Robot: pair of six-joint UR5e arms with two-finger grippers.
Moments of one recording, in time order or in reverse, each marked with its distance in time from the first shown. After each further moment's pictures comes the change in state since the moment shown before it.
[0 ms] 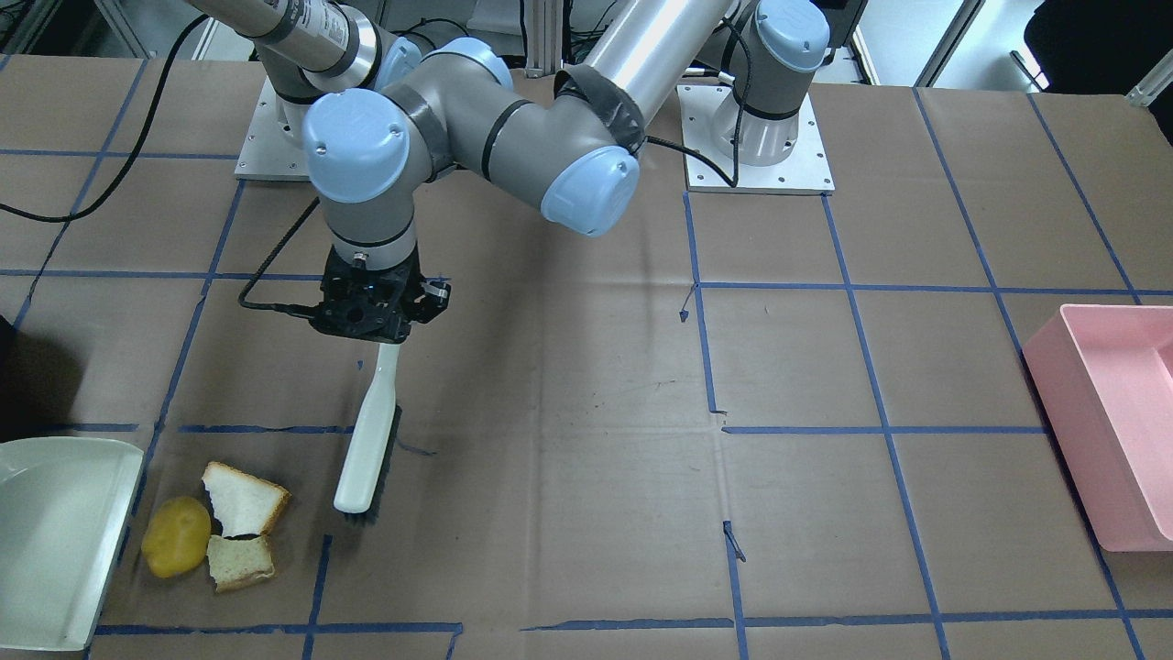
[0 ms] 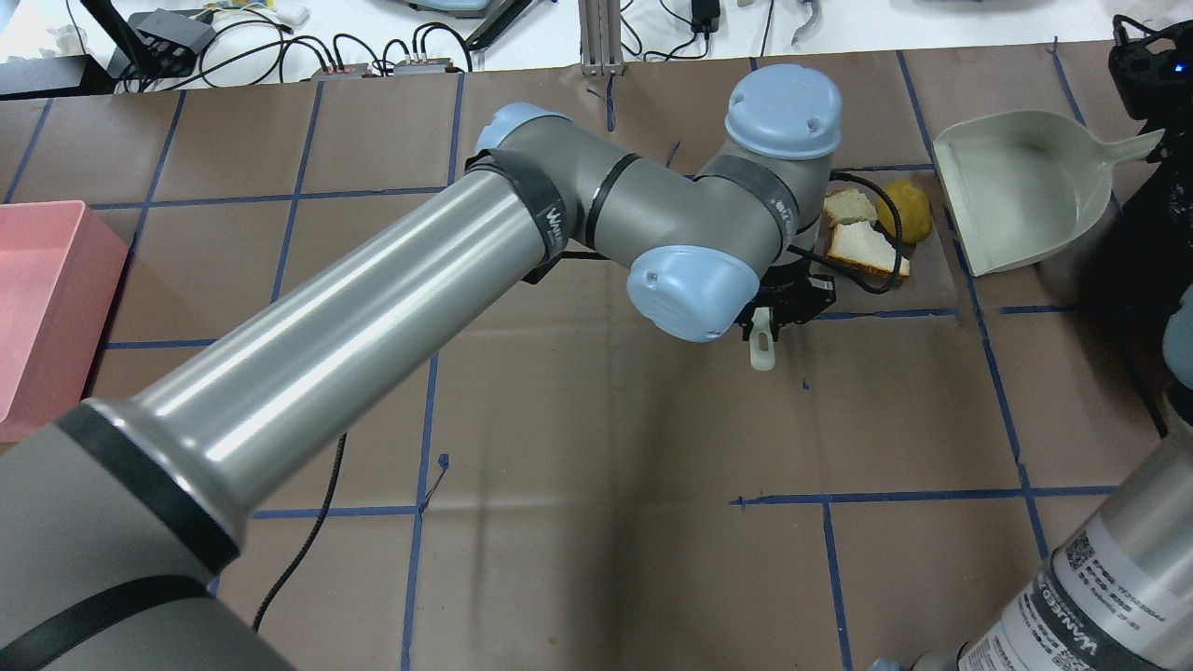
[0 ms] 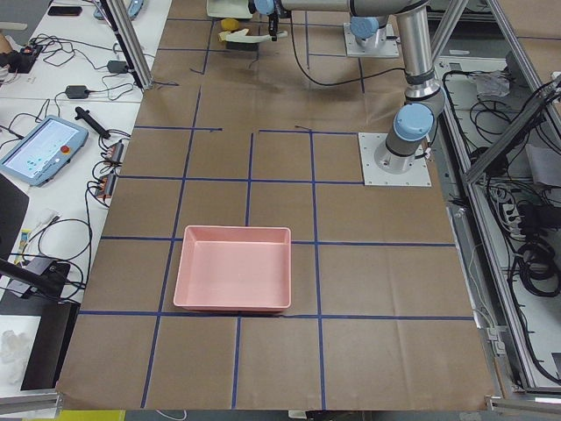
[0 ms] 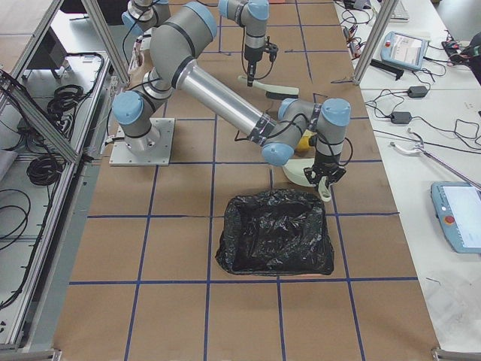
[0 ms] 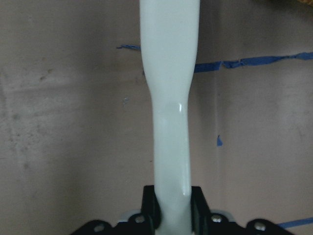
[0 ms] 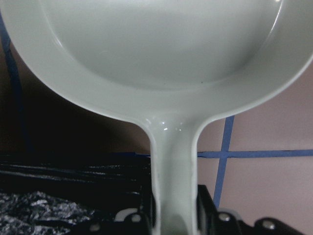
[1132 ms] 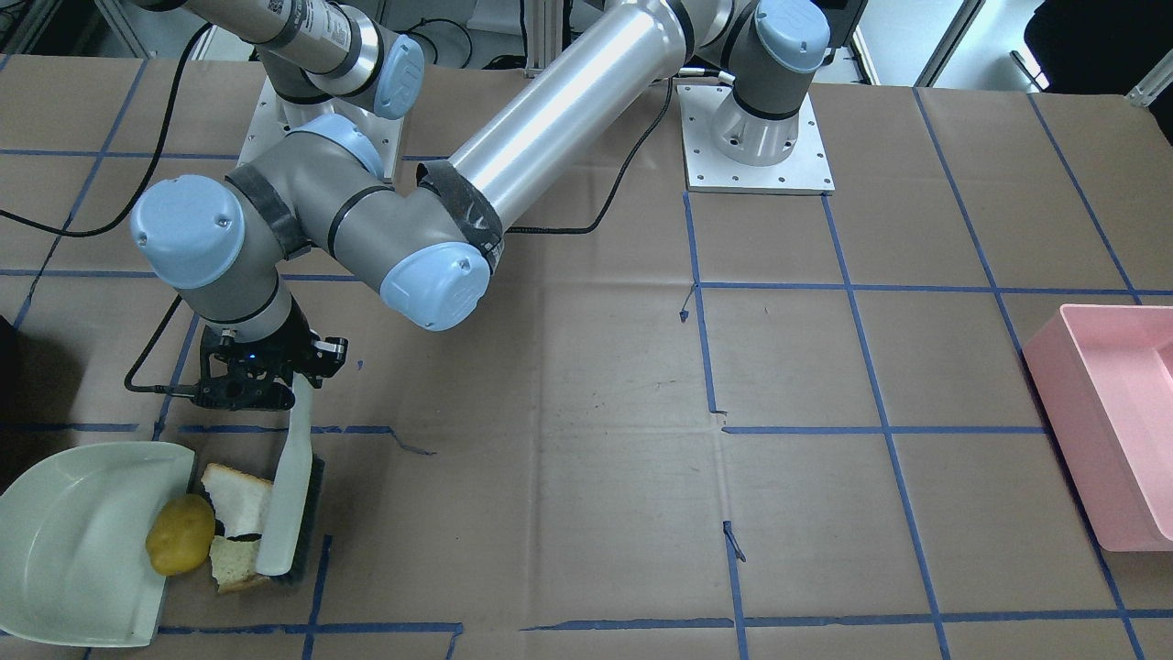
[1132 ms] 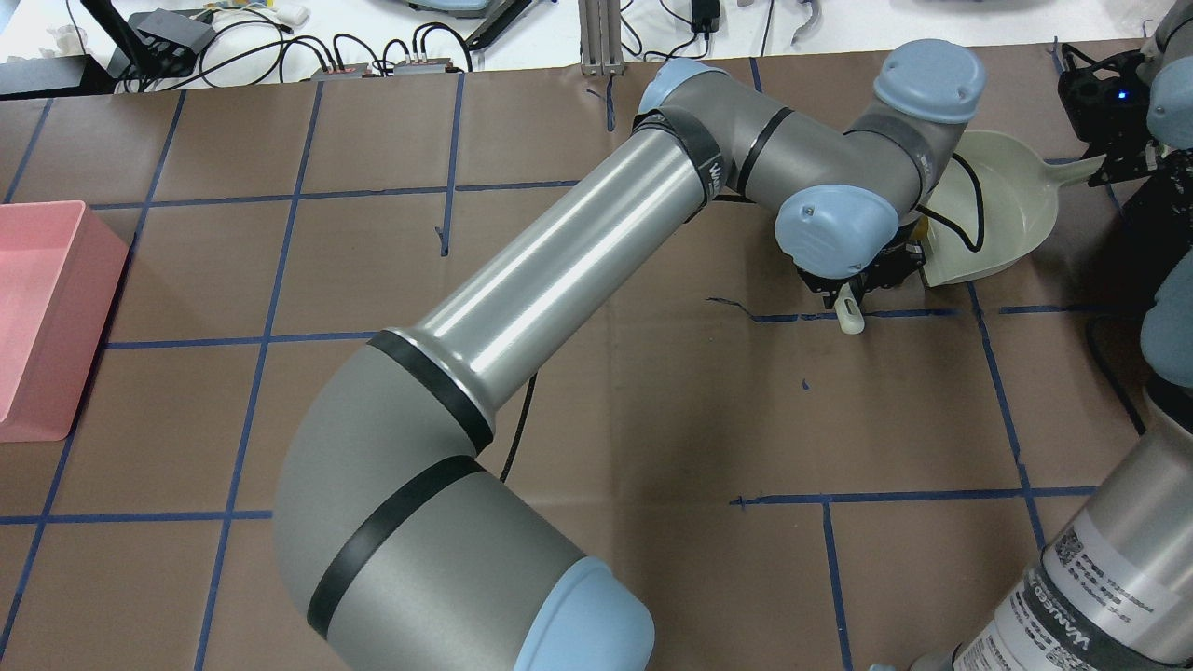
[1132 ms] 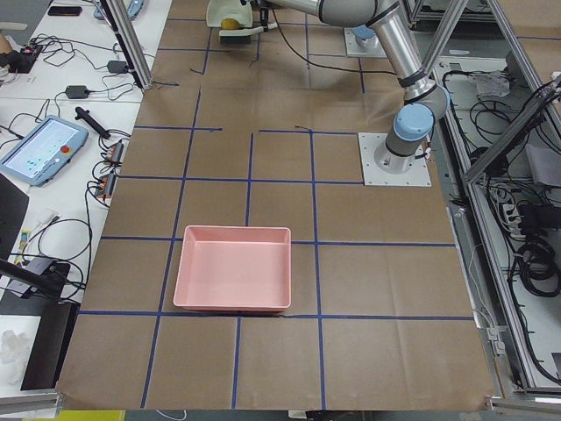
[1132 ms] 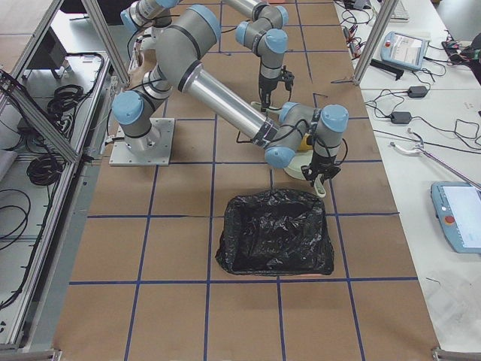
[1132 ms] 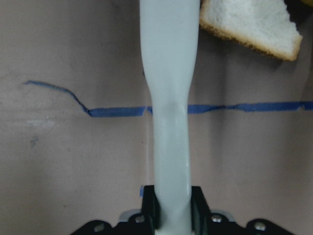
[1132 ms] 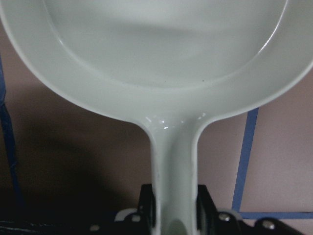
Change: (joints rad) left arm -0.064 -0.353 0.529 -0.204 0.054 -0.148; right arm 0.028 0.027 0.037 0.010 0.057 0.017
